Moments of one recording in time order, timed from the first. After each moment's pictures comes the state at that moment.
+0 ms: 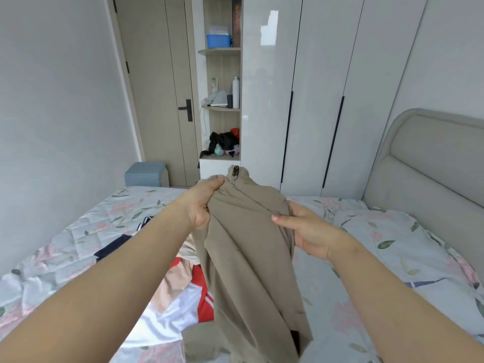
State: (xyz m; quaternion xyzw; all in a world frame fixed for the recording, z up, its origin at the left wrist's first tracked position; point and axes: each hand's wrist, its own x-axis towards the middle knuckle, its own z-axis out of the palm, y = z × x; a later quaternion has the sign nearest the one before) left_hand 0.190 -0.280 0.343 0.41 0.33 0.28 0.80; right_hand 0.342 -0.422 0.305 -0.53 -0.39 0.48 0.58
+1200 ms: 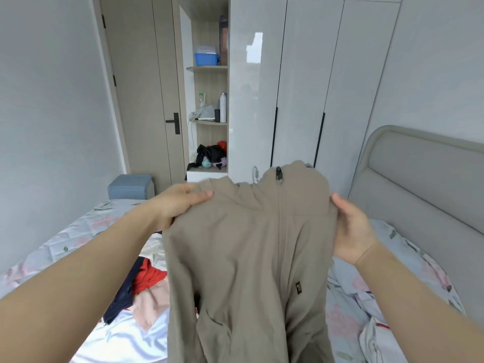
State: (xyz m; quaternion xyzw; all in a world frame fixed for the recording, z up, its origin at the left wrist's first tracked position) left_hand 0.156 -0.258 0.354 0.69 0.31 0.24 0.62; right_hand 0.381 -0.479 0.328 -0.36 -0.29 0.49 0.74
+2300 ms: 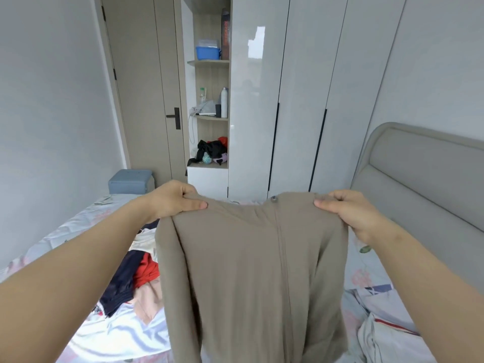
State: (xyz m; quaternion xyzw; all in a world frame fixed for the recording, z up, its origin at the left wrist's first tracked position) left_hand 0.141 -0.253 0.356 0.84 0.33 0.18 0.38; right_hand 0.398 -0.480 0.346 -0.72 -0.33 0.22 0.56
